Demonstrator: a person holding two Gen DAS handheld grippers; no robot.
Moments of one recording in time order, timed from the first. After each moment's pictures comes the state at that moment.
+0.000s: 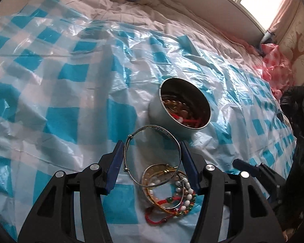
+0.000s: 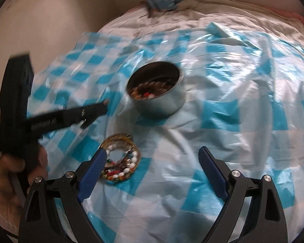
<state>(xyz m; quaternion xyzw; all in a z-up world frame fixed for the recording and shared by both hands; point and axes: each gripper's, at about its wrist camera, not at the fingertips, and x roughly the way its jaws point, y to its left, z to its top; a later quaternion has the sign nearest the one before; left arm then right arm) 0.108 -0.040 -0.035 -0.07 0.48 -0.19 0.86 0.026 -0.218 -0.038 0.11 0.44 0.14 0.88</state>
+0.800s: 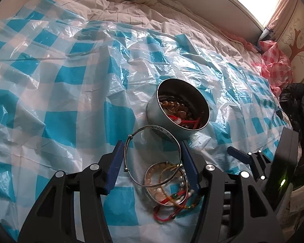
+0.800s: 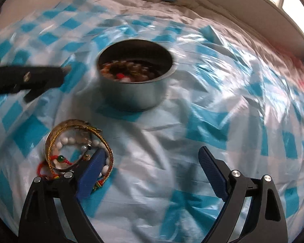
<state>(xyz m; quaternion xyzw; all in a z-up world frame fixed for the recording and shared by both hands) 0.110 -0.046 -0.033 -0.06 0.48 -0.20 0.85 0.057 -0.200 -0.070 -0.05 0.48 0.02 0.88</state>
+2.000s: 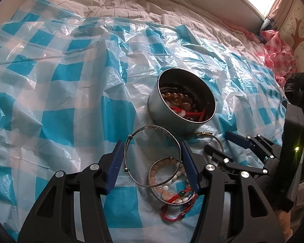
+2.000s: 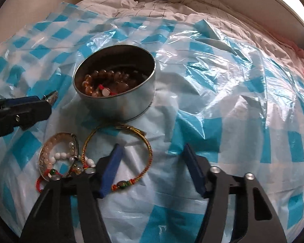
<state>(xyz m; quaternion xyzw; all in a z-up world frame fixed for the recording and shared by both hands) 0.115 -0.054 -0.044 -0.02 0.49 -0.19 0.85 0.077 -0.218 -0.072 -0.02 0.48 0.03 0.88</state>
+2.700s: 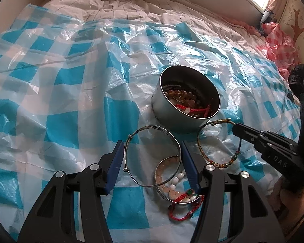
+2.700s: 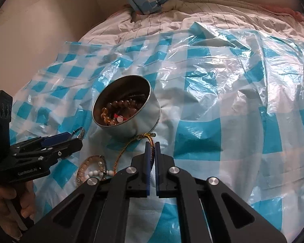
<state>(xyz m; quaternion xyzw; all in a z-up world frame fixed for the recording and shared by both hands) 0.112 -0.057 -0.044 0.01 0.49 -0.18 0.86 0.068 -0.256 -0.048 0.14 0.44 0.09 0.88</state>
